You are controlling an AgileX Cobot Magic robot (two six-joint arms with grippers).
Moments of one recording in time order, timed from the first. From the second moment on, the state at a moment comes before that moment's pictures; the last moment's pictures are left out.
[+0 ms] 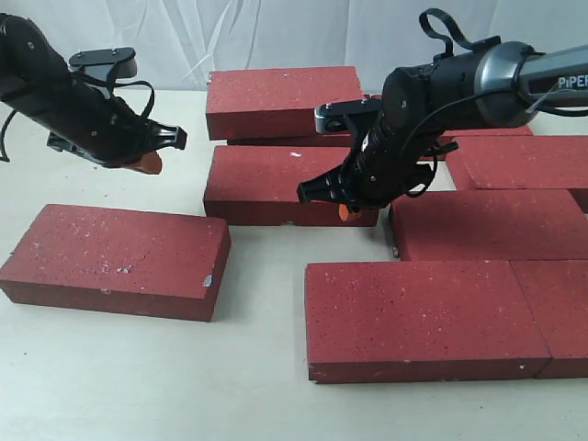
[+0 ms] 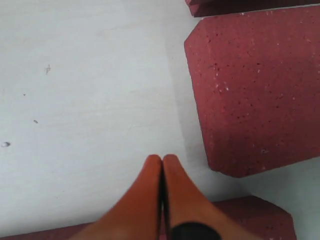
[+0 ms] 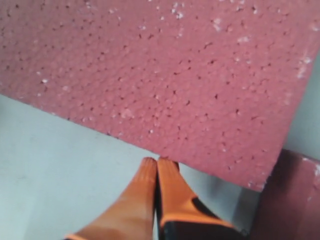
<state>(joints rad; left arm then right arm) -0.20 1.85 -1.19 -0.45 0.54 0.27 0.48 2.03 -1.31 0.13 0.60 0.06</state>
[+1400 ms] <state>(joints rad) -0.20 1.85 -1.19 -0.44 0.54 0.27 0.48 1.92 -1.31 0.27 0.57 0.07</state>
